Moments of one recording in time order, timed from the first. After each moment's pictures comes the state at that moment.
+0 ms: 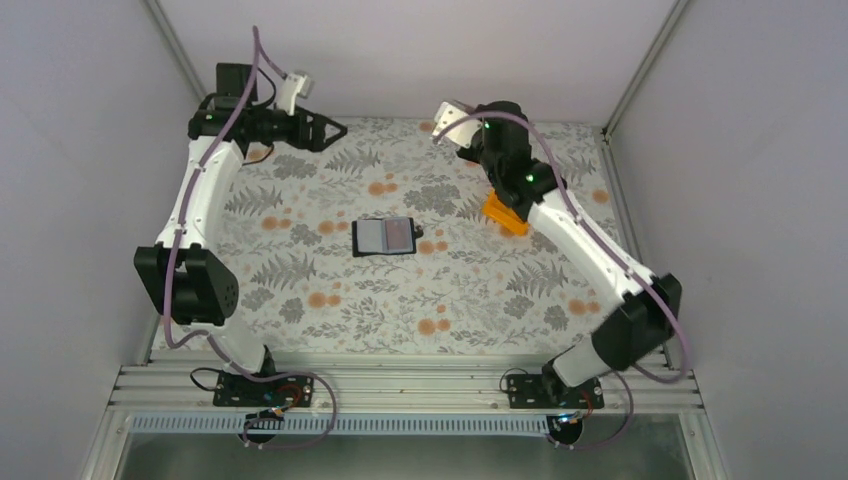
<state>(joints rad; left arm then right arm) -0.02 1.72 1.84 -0.79 0.85 0.10 0.57 1.48 1.46 -0.16 0.33 -1.04</state>
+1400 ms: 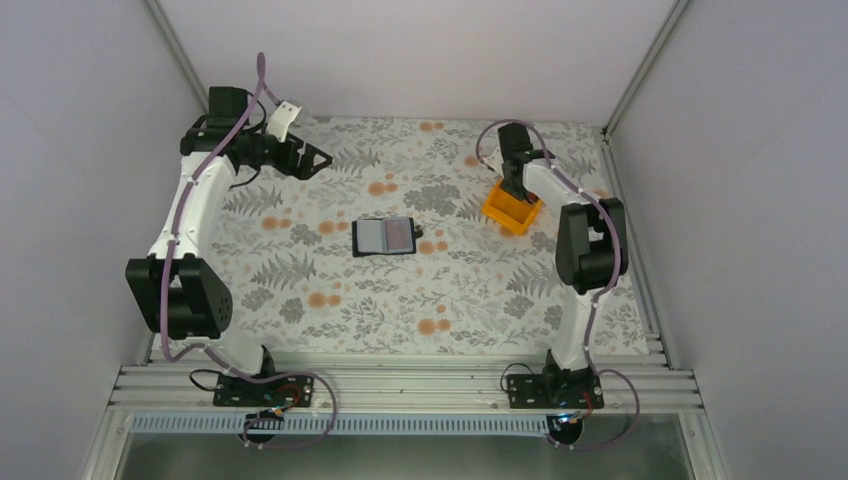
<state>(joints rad) 0.03 1.62 1.60 -0.85 0.70 0.35 0.21 2.00 1.55 -0.60 0.45 -0.78</state>
